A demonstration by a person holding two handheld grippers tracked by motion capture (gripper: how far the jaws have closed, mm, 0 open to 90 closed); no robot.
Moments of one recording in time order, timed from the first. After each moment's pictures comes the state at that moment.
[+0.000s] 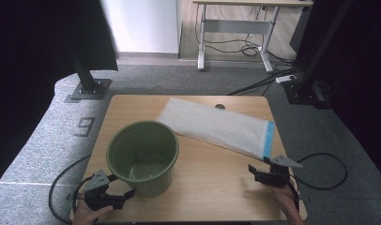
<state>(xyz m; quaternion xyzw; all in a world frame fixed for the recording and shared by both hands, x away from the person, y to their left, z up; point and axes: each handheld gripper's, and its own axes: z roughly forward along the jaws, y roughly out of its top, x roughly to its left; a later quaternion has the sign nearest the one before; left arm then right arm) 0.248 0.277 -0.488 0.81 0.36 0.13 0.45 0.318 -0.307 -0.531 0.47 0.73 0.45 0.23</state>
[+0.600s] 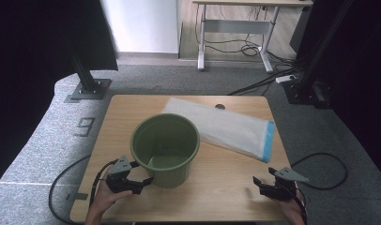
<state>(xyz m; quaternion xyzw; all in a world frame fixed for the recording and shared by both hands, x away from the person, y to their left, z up) 0.297 0.226 -0.487 0.83 0.31 0.12 0.44 0.277 -0.316 -0.536 0.46 0.74 0.43 0.25</state>
